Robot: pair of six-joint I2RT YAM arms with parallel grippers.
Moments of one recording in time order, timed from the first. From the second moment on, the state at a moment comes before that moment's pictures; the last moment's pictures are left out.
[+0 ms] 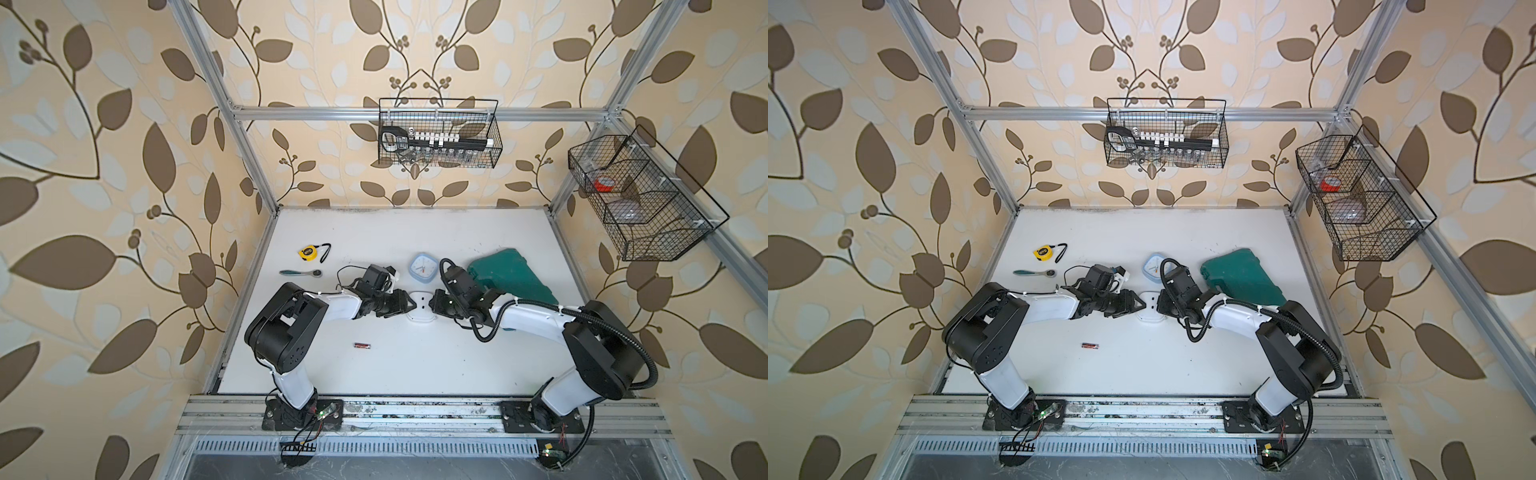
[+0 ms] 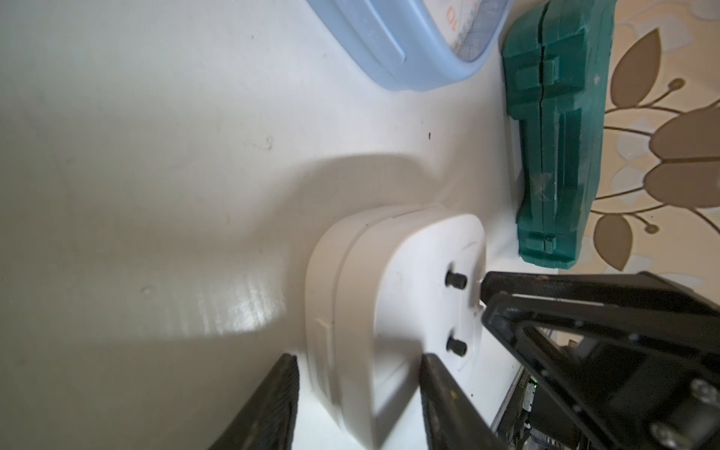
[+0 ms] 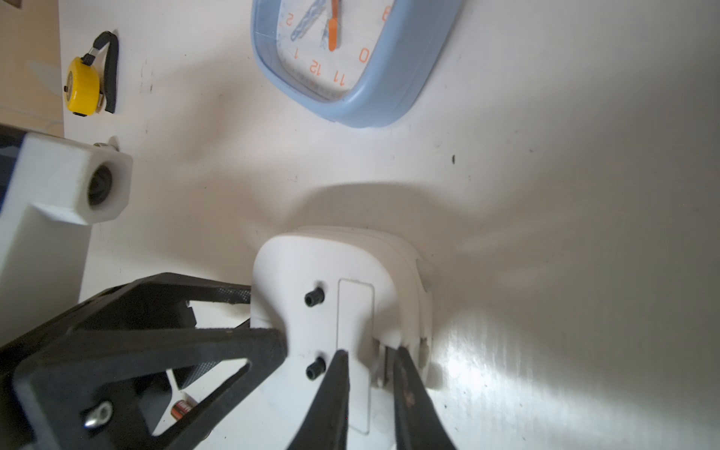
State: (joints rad) left arm -0.52 1.73 0.78 0.08 0.52 -0.71; right arm 0.66 1.59 0.82 -0.14 -0.01 0.88
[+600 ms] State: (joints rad) left arm -0.52 1.73 0.78 0.09 0.54 -0.71; right arm 0.67 1.60 0.83 -0.11 -0.01 0.87
